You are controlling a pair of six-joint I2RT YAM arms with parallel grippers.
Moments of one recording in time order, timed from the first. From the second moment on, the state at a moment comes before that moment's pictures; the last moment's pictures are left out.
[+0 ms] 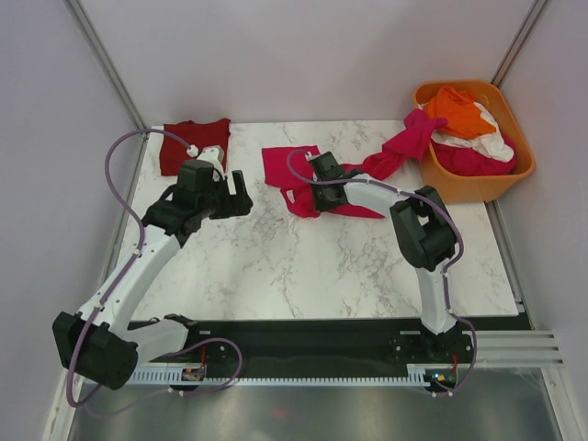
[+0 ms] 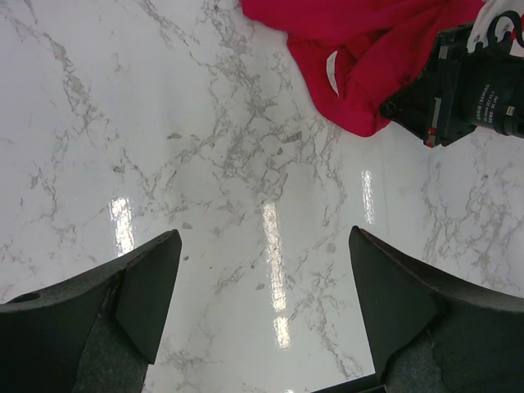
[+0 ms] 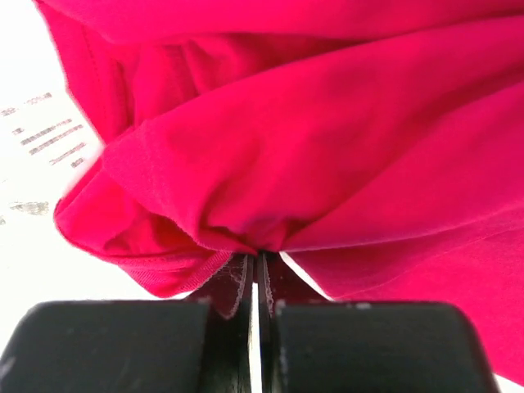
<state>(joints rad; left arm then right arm) -0.35 1.14 1.07 -0.59 -0.03 -0.37 0.56 2.10 1.51 -0.40 0.03 0.29</state>
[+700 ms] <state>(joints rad) -0.34 0.95 0.94 -0.66 -0.07 -0.54 0.70 2.12 1.90 -0.55 -0.12 0.44</state>
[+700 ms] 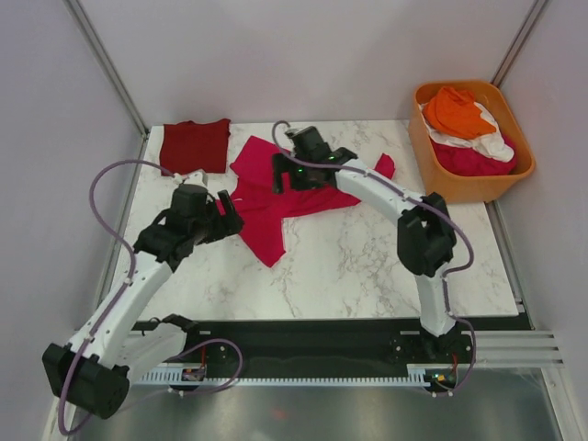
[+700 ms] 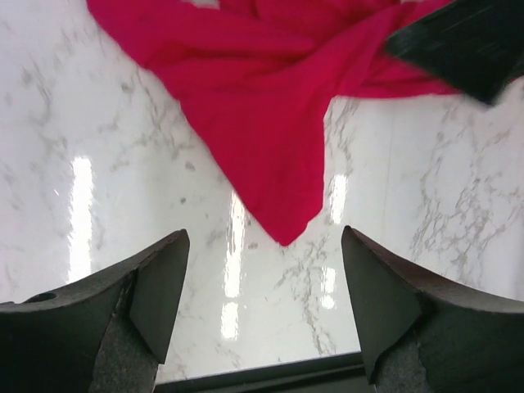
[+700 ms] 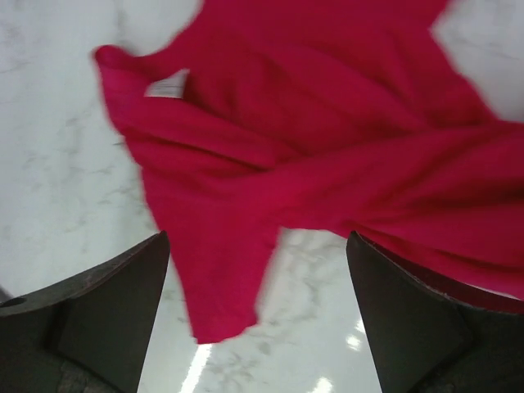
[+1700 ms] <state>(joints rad) -0.56 1.48 0.69 -0.21 -0.08 -0.91 0.33 1.55 1.17 -0.49 0.16 0.38</state>
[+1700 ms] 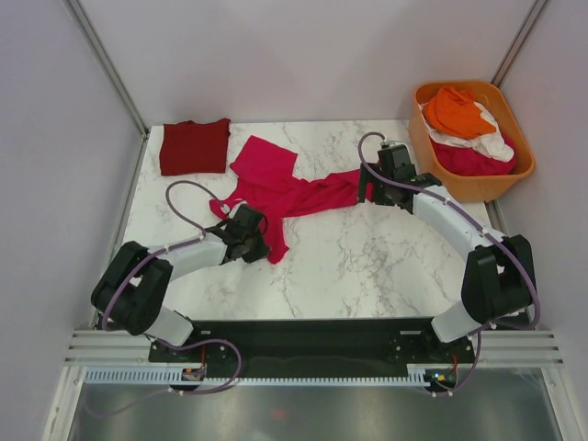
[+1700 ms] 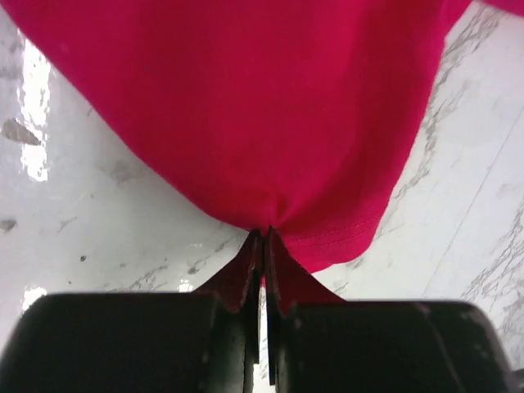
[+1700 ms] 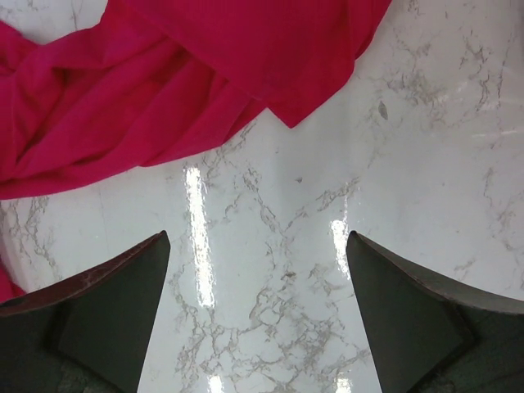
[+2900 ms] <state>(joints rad) -0.55 0.90 1.06 -0.84 -0.53 -0.58 0.32 1.71 0.99 -0.15 -0.25 0.57</state>
